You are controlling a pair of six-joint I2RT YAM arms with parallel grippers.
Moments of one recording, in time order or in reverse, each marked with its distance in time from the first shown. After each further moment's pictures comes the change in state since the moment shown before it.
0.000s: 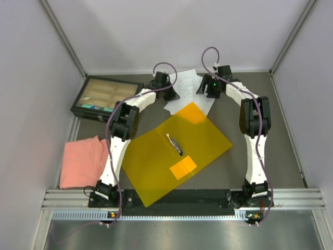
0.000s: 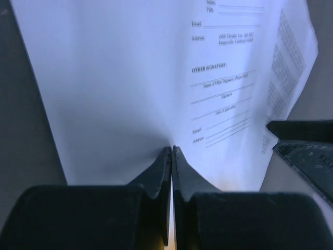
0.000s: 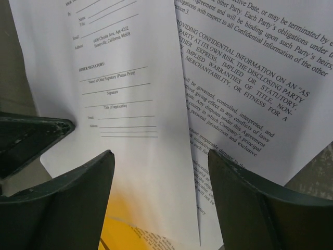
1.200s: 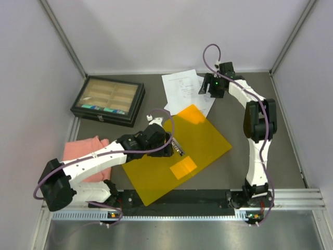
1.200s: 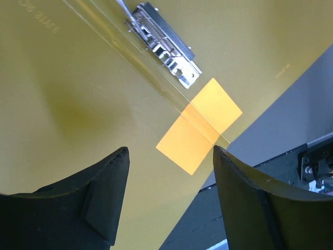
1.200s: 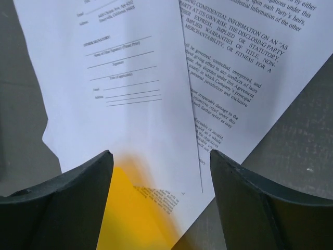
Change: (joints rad) left arm -0.513 -1.284 -1.197 -0.290 -0.357 0.024; right arm 0.008 -0.156 -0.064 -0.124 0.072 -0.034
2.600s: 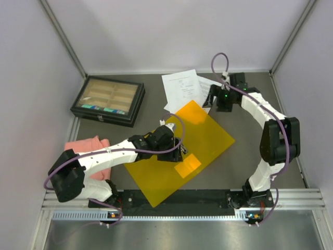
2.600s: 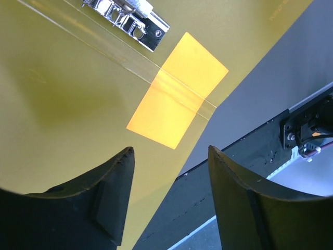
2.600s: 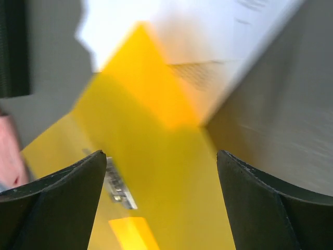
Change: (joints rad) left arm -0.043 0.132 -0.003 0.113 0.182 -0.008; right arm 0.035 -0.434 -0.432 -0.018 -0.140 -0.010
